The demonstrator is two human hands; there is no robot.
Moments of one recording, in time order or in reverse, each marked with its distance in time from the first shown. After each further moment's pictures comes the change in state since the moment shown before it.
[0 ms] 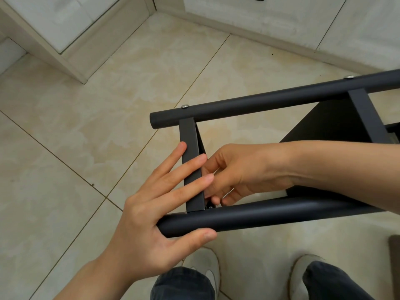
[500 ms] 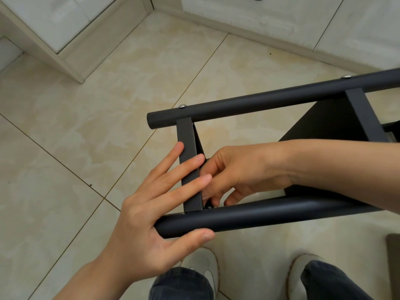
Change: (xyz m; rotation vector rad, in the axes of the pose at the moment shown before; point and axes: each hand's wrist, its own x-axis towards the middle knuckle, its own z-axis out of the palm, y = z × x) left_hand -0.001 -0.001 0.001 -0.009 0.005 -0.002; right_hand 0.001 0.001 -0.002 -0.086 -0.016 0.004
